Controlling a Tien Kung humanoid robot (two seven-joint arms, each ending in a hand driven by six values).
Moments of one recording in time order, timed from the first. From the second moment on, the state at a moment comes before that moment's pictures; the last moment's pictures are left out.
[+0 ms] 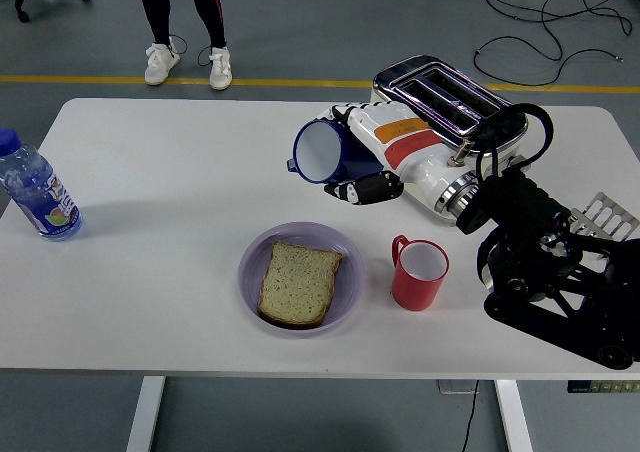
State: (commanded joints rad) left arm -0.09 0.00 -1.15 -0.18 1.77 -0.10 0.30; right arm 0.92 -0.40 0.39 1.56 -1.60 -0.42 -0.31
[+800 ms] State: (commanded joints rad) left arm -0.09 0.00 -1.16 -0.18 1.78 -0.10 0.30; right arm 0.44 -0.57 1.03 1.78 -0.70 -0.30 -0.23
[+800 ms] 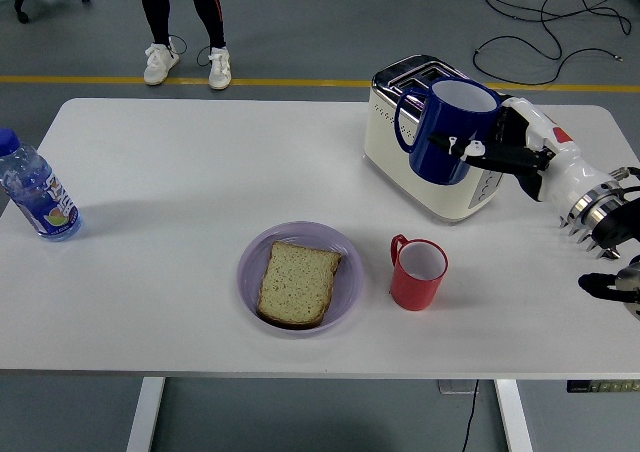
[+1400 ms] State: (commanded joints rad) left arm -0.07 0.00 -1.16 -0.18 1.78 -0.09 0.30; right arm 0.29 -0.53 1.14 1.59 -0.76 -0.33 0.02
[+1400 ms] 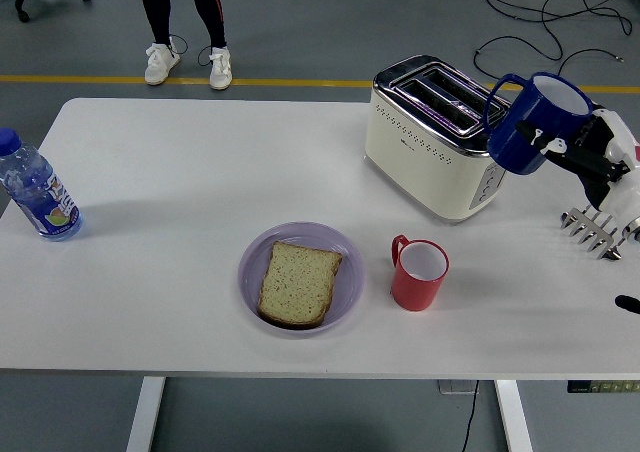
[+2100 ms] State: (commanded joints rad) left arm -0.06 0.00 -1.16 -0.18 1.80 -0.10 0.30; right arm 0.24 -0.43 1.08 1.25 -1.02 -0.40 0.25
